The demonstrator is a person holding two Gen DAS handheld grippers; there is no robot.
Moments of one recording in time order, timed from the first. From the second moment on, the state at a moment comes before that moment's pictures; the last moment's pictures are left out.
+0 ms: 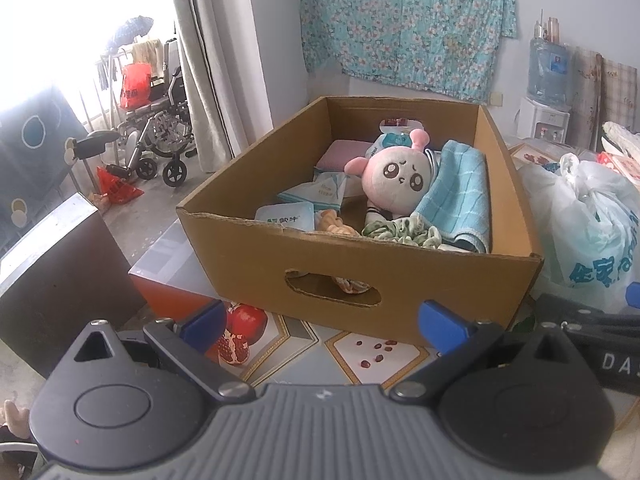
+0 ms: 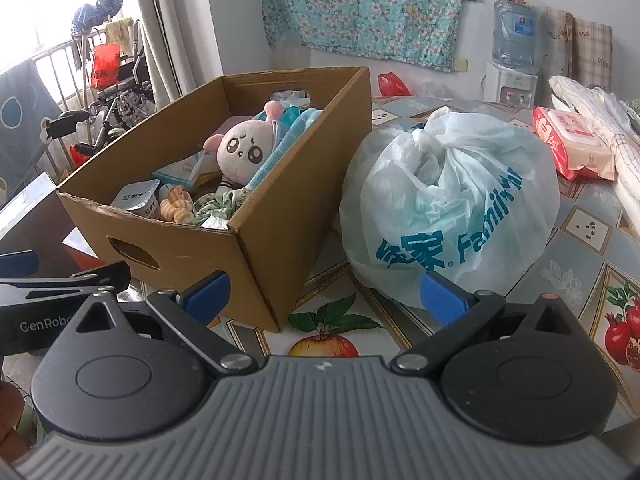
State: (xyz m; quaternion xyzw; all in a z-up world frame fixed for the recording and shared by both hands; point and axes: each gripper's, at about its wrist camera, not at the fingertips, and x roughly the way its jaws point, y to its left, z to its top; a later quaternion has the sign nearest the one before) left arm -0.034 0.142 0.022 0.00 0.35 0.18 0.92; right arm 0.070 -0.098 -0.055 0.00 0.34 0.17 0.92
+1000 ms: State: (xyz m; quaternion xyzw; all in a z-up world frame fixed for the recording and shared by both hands) left arm -0.026 0.145 0.011 0.00 0.37 0.18 0.91; right arm 0.079 -0.094 -0.066 -0.01 0.37 0.16 0.92
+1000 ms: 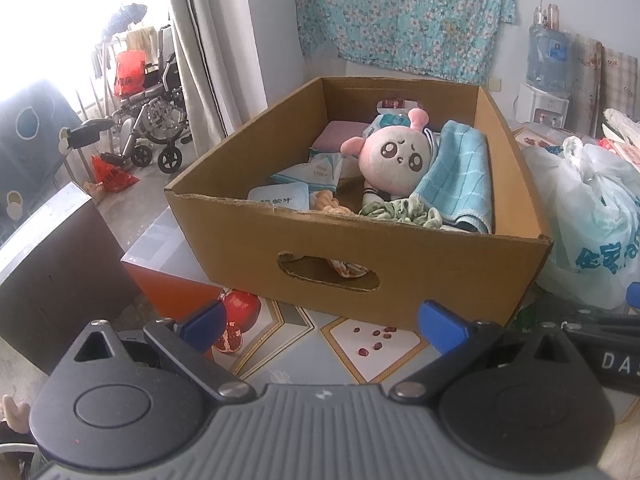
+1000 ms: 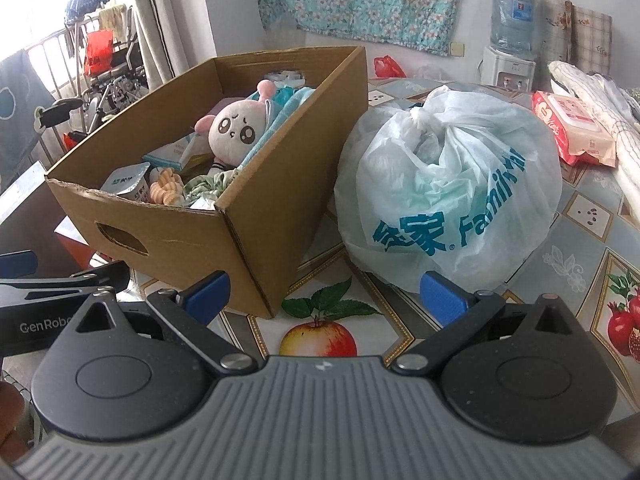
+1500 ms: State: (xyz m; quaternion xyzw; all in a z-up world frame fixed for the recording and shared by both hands) left arm -0.024 0.149 0.009 0.00 0.38 0.18 0.91; right arm 0.083 -0.088 -0.067 -0.01 0.37 0.17 0.91
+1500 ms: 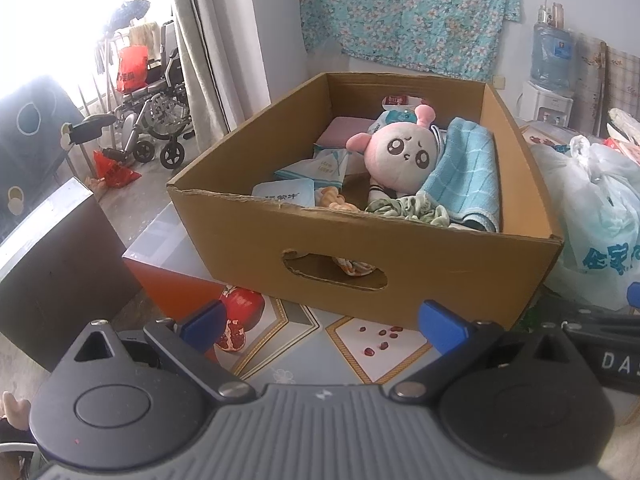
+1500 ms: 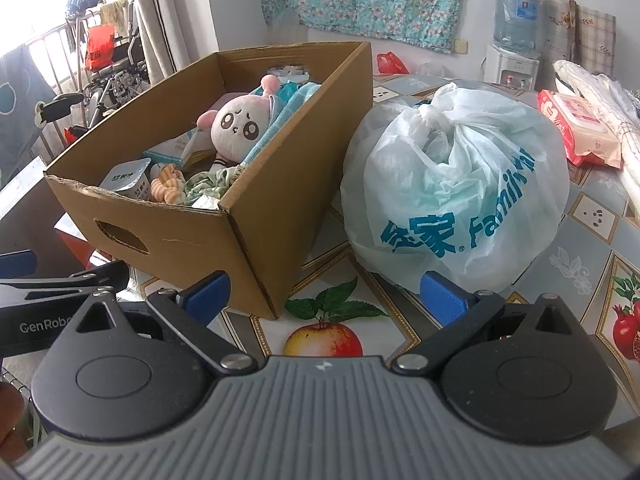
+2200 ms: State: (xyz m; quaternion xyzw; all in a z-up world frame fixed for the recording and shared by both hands) left arm -0.026 0.150 0.010 -0.01 0.38 0.18 0.91; right arm 0.081 -0.086 -0.066 -0.01 0.37 0.17 0.91
